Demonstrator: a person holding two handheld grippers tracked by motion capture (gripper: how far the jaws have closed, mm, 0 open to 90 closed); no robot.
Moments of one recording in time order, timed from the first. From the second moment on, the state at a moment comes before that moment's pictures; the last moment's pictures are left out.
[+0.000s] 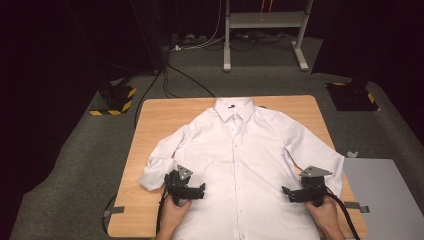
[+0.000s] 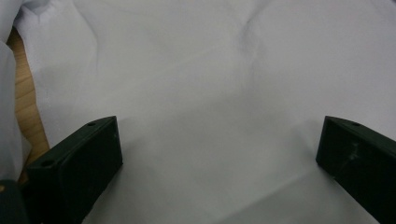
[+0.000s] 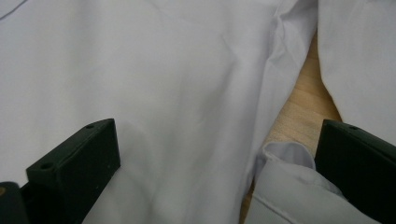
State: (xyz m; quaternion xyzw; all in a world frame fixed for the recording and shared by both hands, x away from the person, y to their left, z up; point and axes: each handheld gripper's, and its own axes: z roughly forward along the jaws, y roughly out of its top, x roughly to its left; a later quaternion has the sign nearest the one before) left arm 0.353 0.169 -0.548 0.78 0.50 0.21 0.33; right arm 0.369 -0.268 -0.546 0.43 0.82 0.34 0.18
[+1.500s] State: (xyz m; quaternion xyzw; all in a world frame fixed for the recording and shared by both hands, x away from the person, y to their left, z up) left arm 0.353 0.169 -0.548 0.78 0.49 0.21 0.33; right arm 0.343 -0.291 -0.525 0.47 0.76 0.36 0.27
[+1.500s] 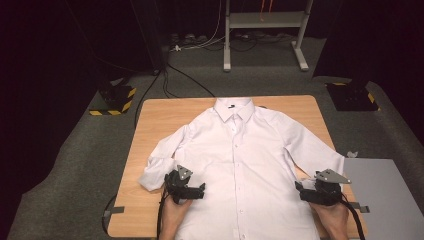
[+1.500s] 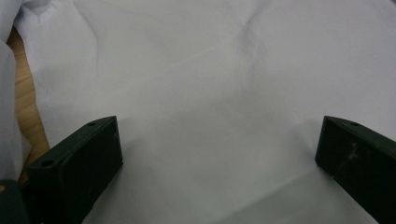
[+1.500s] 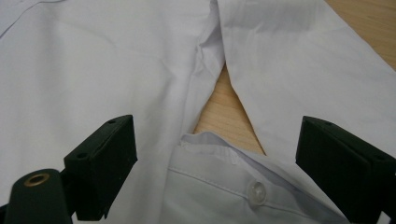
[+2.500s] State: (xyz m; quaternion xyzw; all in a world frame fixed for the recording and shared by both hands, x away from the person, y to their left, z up) left arm 0.353 0.169 -0.548 0.78 0.50 0.21 0.33; right arm 0.314 -0.334 -0.529 0.53 0.72 0.35 0.28
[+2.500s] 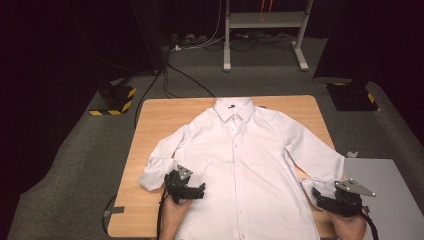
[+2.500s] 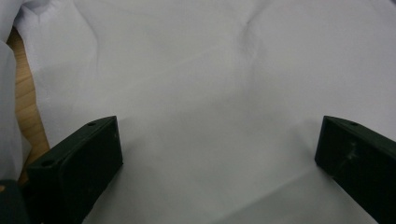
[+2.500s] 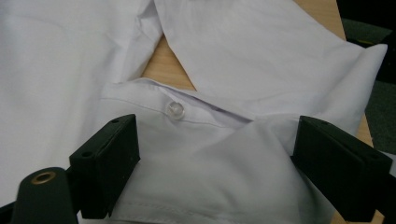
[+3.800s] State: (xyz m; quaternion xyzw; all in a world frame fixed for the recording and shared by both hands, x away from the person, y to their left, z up) left arm 0.353 0.169 -0.548 0.78 0.50 0.21 0.33; right arm 0.312 -0.346 -0.533 0.52 0.73 0.34 0.29
